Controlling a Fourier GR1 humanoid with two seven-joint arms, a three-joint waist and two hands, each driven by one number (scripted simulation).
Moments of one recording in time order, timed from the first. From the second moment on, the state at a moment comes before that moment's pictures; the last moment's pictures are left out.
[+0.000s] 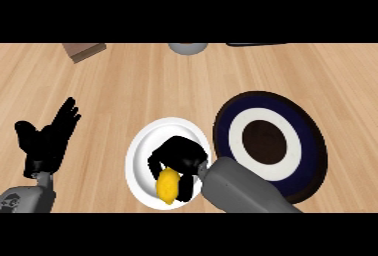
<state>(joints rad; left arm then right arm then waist) -0.12 0.33 0.02 -1.38 0.15 0.10 0.14 -0.70 -0.01 0.89 -0.95 0.38 0.05 -0.08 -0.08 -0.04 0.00</state>
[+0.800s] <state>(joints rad) -0.08 0.32 0.04 -1.40 0.15 0.11 0.13 -0.43 -0.26 0.64 -1.72 0.60 -0.37 0.45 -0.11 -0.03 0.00</state>
